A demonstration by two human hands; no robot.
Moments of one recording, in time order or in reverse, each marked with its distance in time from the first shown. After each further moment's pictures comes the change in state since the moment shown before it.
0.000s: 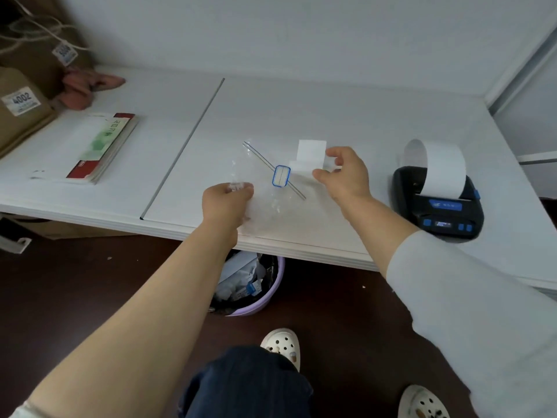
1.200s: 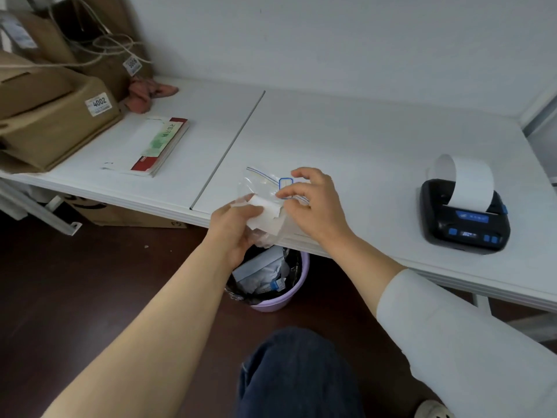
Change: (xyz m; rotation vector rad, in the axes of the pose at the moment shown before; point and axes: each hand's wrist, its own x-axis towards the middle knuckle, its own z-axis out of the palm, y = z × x) left_hand -0.026 -0.016 -0.066 -0.446 -0.137 -0.162; right_hand -0.093 -0.041 0.043 -0.101 -0.269 -0.458
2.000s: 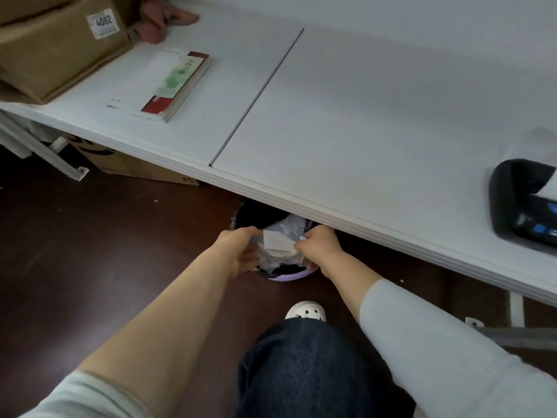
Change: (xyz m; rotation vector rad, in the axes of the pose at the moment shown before) left_hand 0.048 -0.076 -0.082 0.312 0.212 -0.384; right_hand -0.027 0.085 0.110 -0.001 -0.445 0.789
